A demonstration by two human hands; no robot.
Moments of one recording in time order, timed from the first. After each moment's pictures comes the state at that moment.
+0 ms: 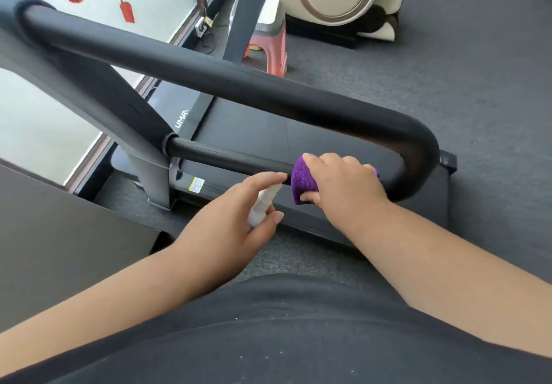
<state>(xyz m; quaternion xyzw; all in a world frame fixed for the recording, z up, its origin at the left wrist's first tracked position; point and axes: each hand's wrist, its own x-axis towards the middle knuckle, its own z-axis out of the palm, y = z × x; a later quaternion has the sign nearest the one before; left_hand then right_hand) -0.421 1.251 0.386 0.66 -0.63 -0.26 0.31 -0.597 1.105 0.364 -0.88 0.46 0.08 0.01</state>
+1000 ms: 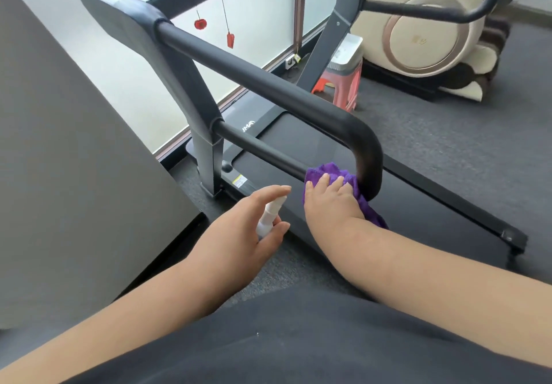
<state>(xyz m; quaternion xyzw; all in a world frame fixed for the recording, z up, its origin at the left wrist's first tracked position) -0.577 1.313 0.424 0.79 -0.49 -0.16 0.33 -0.651 1.141 0.391 -0.91 0.27 0.29 -0.13</state>
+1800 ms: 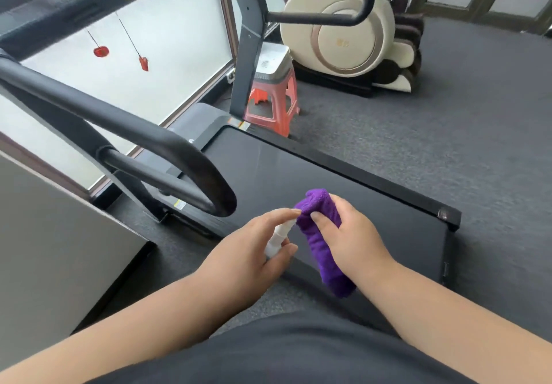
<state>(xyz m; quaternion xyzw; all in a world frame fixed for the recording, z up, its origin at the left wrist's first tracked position) -0.735 1.161 0.406 0.73 -0.60 -0.17 0.29 -0.889 1.019 0.359 -0.74 0.47 -0.16 0.45</state>
